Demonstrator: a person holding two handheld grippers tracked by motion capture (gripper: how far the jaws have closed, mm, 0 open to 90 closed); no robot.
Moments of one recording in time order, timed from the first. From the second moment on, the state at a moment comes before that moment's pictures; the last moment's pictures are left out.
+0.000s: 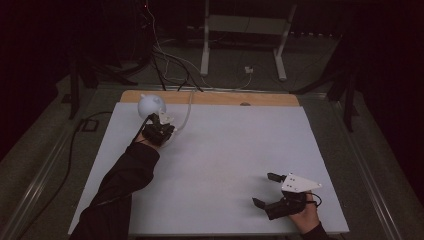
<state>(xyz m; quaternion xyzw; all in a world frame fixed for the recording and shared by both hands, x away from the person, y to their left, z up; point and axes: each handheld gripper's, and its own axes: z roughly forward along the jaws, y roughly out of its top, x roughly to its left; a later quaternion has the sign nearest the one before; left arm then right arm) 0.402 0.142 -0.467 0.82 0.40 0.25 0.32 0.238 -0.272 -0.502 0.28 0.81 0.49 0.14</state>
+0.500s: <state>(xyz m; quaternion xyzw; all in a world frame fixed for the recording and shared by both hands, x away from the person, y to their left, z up) 0.390 0.139 -0.457 0.82 0.41 0.22 0.33 0.238 -0.273 -0.501 0.28 0.81 0.49 0.14</state>
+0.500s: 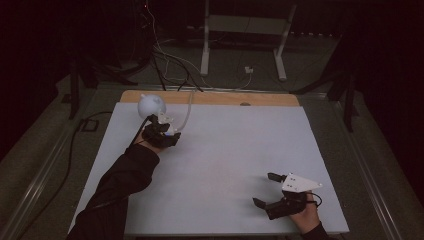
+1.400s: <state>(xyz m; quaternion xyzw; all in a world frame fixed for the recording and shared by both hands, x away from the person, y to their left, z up) 0.360 0.152 -0.439 0.83 0.37 0.10 0.40 0.238 -0.273 -0.501 0.28 0.81 0.49 0.14</state>
